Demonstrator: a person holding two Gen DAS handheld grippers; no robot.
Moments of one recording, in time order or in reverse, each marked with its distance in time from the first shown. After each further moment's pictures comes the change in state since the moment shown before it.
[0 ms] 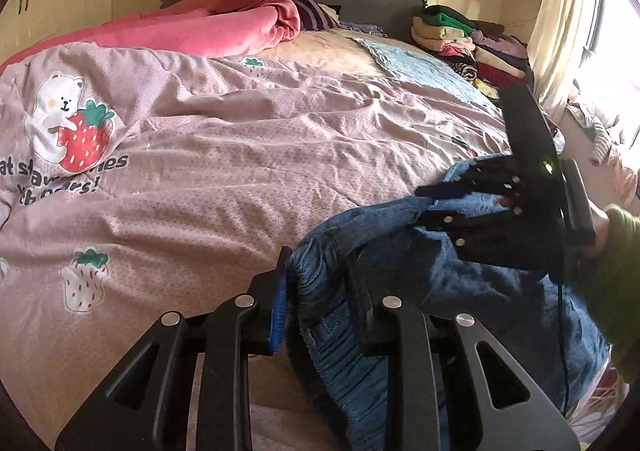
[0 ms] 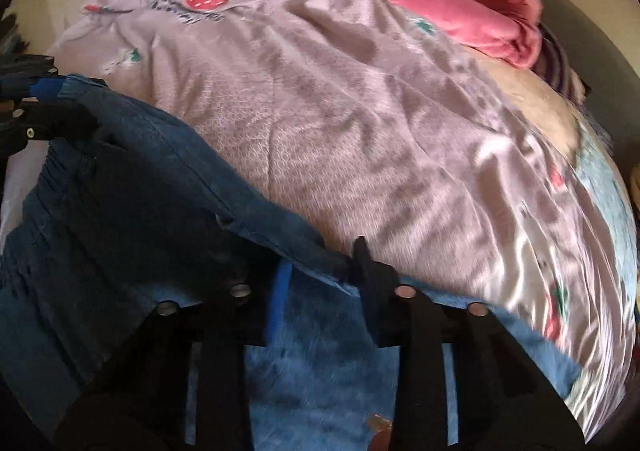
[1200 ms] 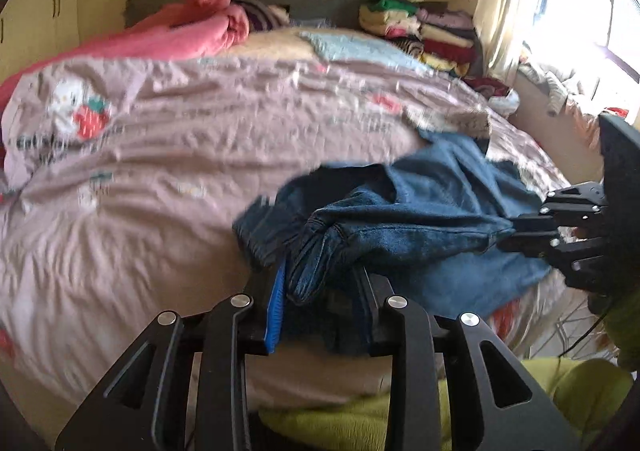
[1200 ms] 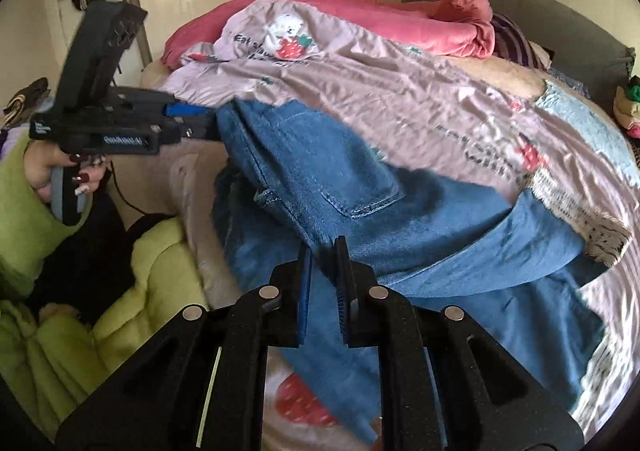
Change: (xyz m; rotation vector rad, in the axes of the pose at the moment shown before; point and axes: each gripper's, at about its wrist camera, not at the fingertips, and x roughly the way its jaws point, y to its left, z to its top) left arm -0.109 -0.060 -0.119 0.125 0.025 -0.076; right arm -0.188 0.123 -0.164 0.188 -0.182 0.127
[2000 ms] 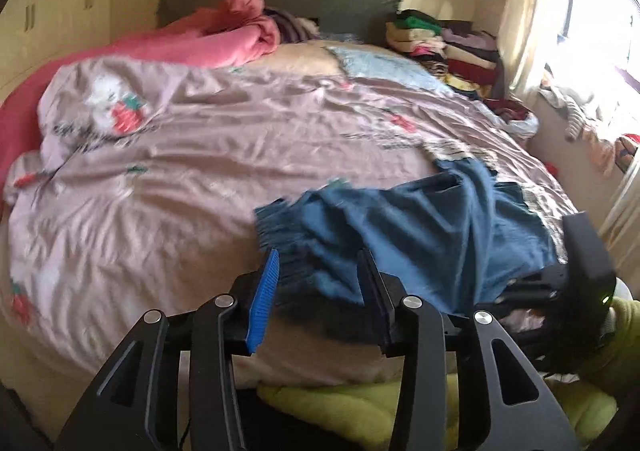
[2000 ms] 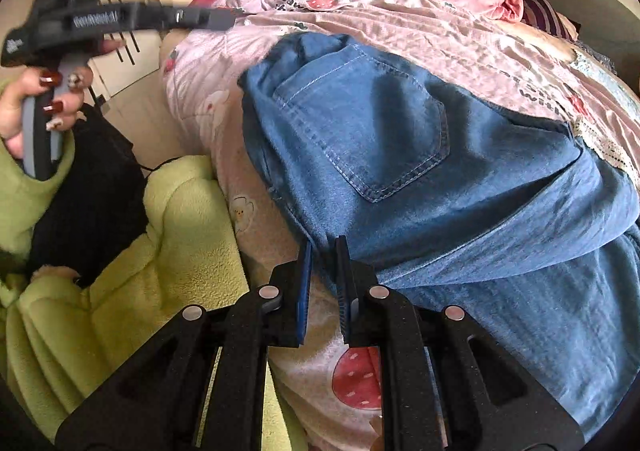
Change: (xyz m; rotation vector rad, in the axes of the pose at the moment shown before) left arm -0.036 -0.016 0.007 -0.059 -0.065 0.063; right arm 0.036 0.023 -0.044 0.010 0.100 0.092
